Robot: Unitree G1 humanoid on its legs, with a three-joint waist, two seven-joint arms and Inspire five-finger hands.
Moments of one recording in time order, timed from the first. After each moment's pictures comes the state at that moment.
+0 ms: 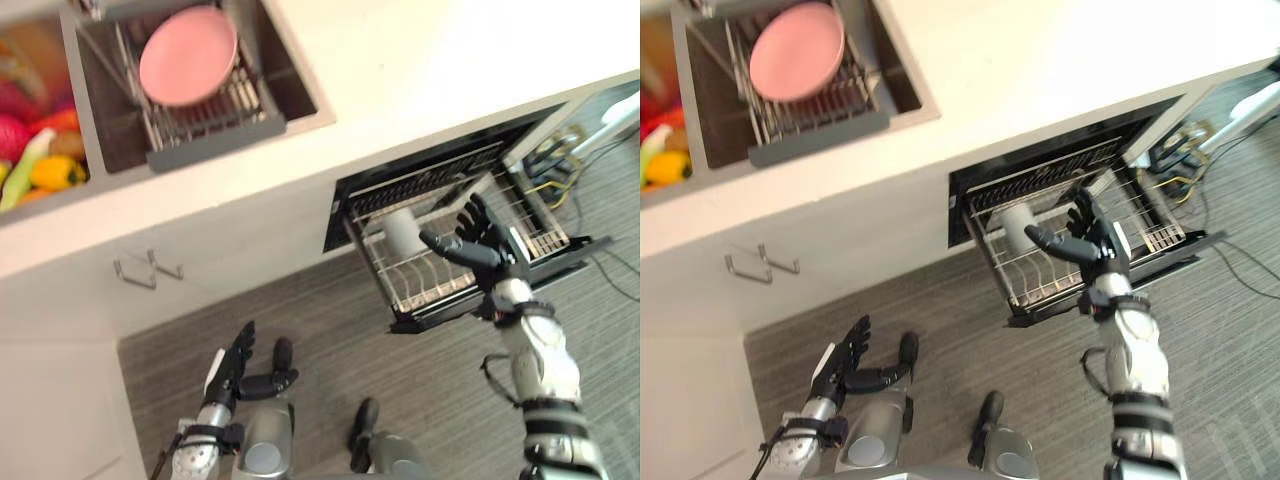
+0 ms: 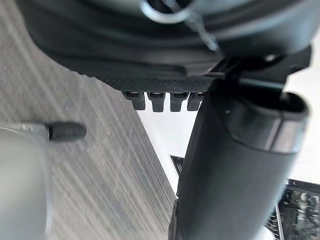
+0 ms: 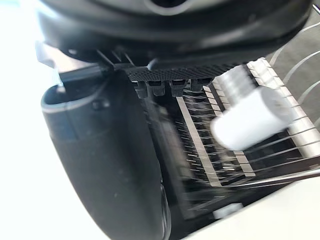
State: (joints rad) left arm 0.27 0.17 -0.04 0.62 -0.05 -0.40 0.05; right arm -0.04 -0.22 -0.29 0.03 0.43 0.04 0.19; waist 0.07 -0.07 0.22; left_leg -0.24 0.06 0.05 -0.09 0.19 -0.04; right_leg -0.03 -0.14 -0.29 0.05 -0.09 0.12
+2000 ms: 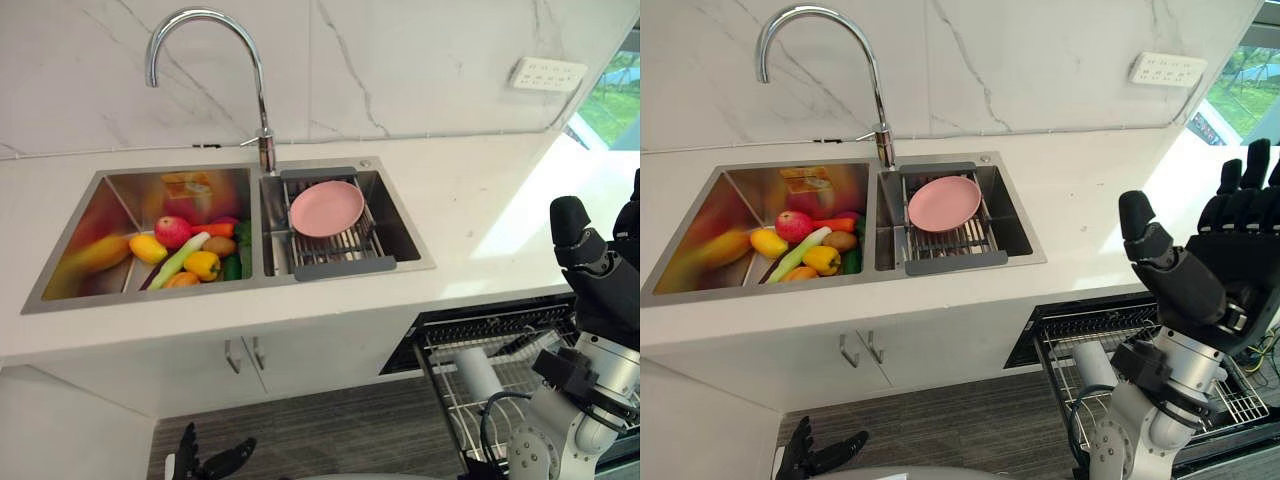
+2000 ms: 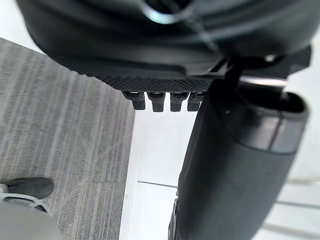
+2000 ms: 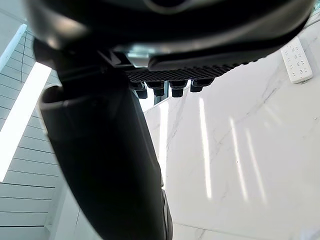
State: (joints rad) left arm 0.33 0.02 0.31 0.86 0.10 -0.38 0.14; right arm 0.23 0.02 -0.30 -0.55 0.46 -0.46 -0.02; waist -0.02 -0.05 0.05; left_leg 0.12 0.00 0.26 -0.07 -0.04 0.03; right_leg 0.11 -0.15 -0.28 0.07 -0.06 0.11
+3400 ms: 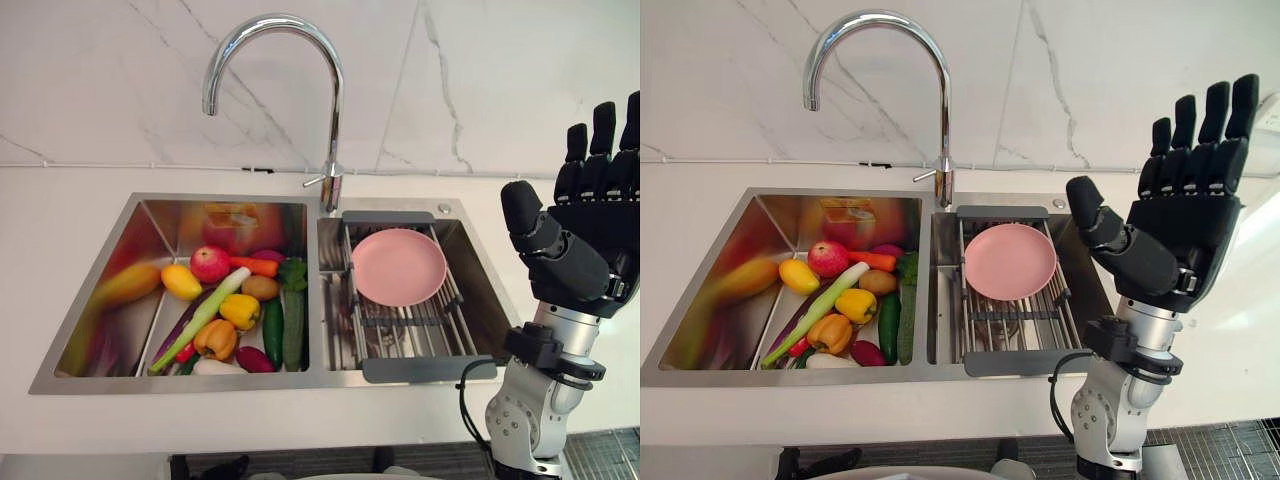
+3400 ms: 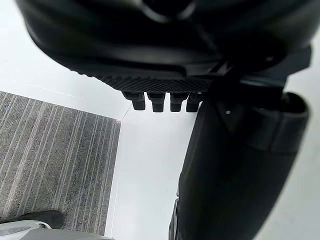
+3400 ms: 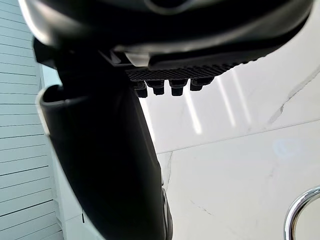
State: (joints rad) left arm 0.34 0.06 0.23 0.91 0.16 -0.36 0.30; right arm 0.10 -0.04 -0.18 -0.45 0.56 -0.49 0.13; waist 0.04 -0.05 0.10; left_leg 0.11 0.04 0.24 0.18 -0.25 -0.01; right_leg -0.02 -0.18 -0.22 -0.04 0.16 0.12
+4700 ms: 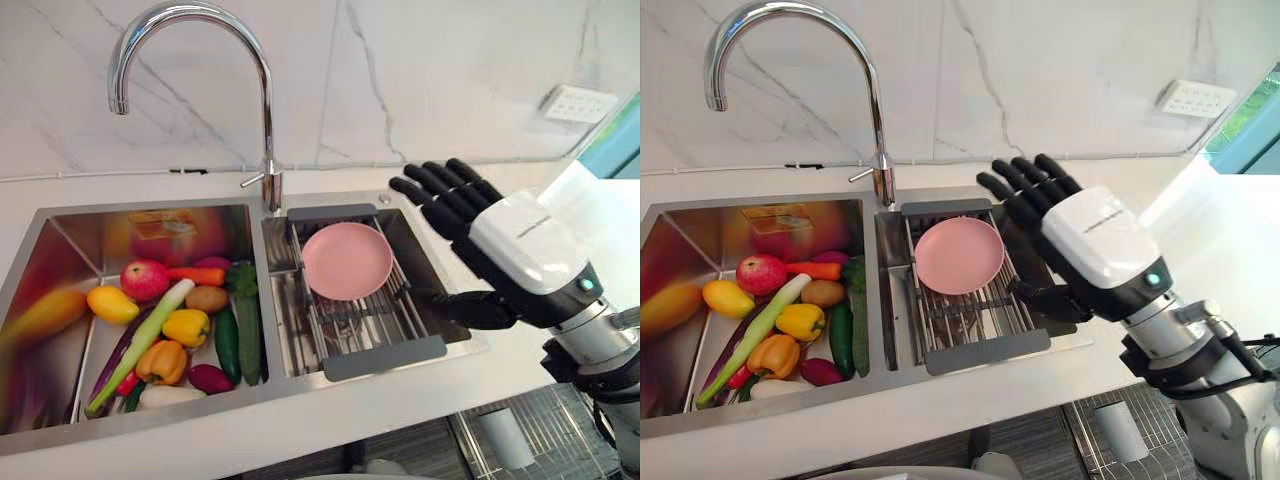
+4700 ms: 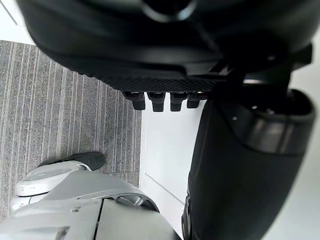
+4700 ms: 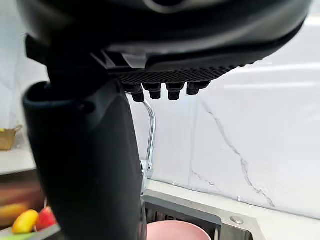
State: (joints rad) left arm 0.29 0.16 0.29 1.08 -0.02 -0.25 -0.02; right arm 0.20 -0.56 -0.40 -0.70 -0.65 -0.47 0.37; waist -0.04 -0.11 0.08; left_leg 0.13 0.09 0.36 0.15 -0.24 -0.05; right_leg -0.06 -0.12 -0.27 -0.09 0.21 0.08
